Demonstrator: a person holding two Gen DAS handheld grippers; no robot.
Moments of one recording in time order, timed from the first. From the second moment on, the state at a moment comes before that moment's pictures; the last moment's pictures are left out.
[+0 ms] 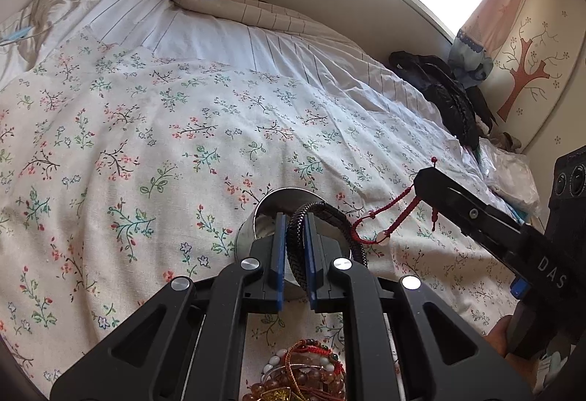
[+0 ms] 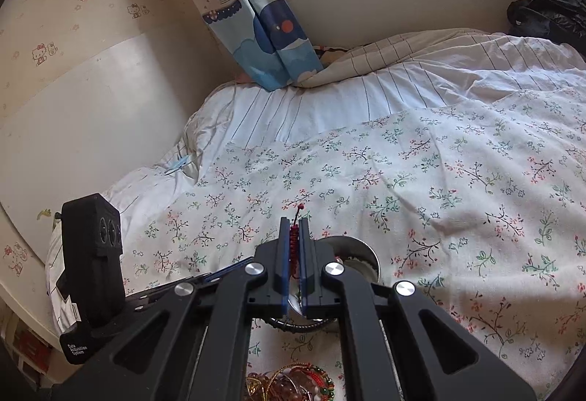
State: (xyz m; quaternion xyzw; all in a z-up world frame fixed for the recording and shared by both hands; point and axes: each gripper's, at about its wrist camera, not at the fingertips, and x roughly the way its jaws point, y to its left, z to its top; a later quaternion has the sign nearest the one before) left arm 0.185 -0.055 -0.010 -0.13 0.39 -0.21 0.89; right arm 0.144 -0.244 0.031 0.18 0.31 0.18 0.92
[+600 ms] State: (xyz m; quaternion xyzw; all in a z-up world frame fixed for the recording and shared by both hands) left arm 0.207 -0.059 -0.035 -0.11 0.42 -0.18 0.88; right arm 0.166 -0.248 0.004 0.18 0.34 0.16 0.91
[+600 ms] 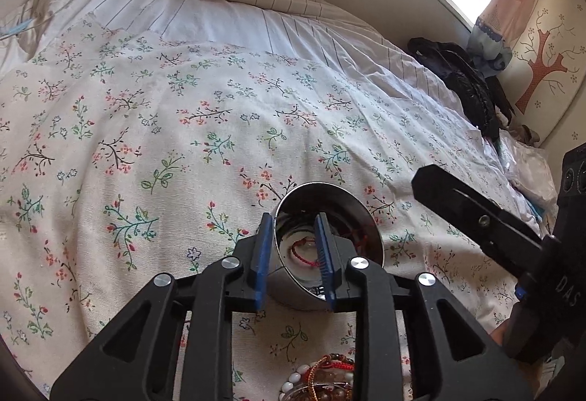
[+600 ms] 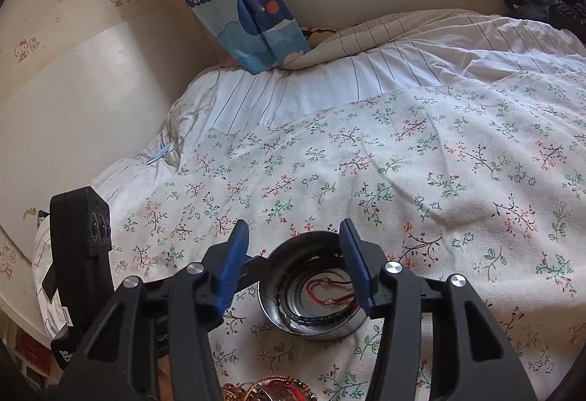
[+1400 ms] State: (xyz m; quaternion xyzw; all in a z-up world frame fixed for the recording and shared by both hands) left arm 0.119 -0.056 -0.045 -0.05 0.47 -0.17 0.87; right arm 0.054 -0.261 -0.036 0.14 0.43 0.09 0.89
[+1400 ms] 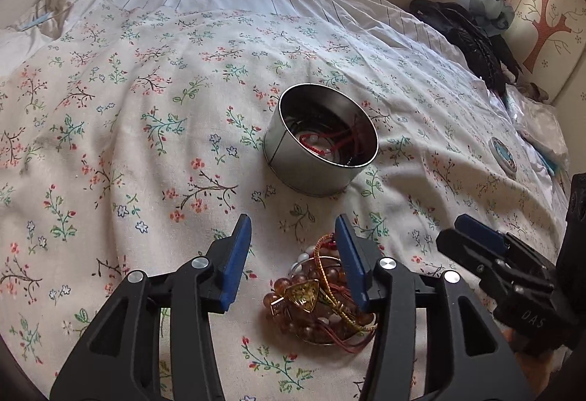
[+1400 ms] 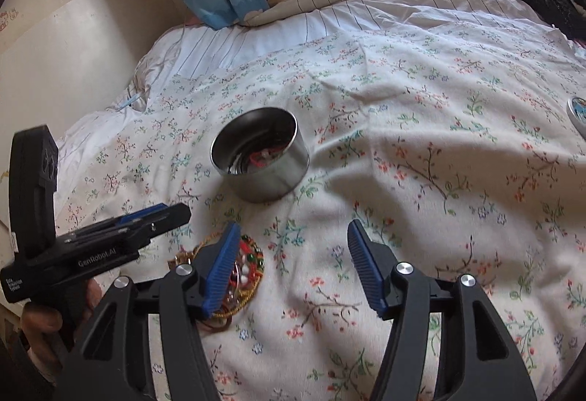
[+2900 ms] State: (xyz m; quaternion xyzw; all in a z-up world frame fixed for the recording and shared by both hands) left arm 0.100 -0.030 -0.009 -0.15 0.40 -0.23 0.88; right arm 0.038 -0.204 -0.046 0.04 0.45 0.18 0.87
